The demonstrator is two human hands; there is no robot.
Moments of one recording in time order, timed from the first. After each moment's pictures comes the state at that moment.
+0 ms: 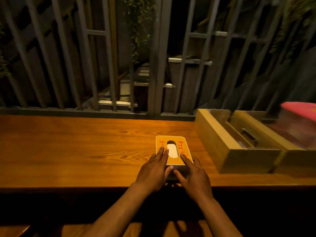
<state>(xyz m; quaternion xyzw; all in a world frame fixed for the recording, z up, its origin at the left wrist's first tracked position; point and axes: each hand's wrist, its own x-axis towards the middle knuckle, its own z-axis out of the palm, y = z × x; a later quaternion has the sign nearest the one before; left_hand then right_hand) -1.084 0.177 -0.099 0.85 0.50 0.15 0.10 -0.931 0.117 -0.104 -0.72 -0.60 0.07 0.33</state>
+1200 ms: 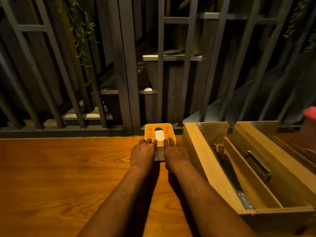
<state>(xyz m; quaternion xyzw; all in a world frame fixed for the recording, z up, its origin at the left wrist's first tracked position) -0.926 0.417 -0.078 0.81 0.58 0.09 -0.10 -0.809 0.385 -0.055 -0.72 -0.69 0.05 -0.03</state>
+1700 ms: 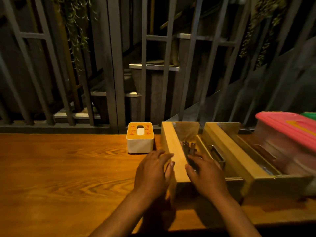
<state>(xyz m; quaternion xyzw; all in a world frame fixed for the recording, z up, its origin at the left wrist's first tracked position) -0.863 0.213 -0.036 0.81 0.48 0.33 0.07 -0.685 0.176 -0.037 -0.73 -0.63 -0.01 0.28</state>
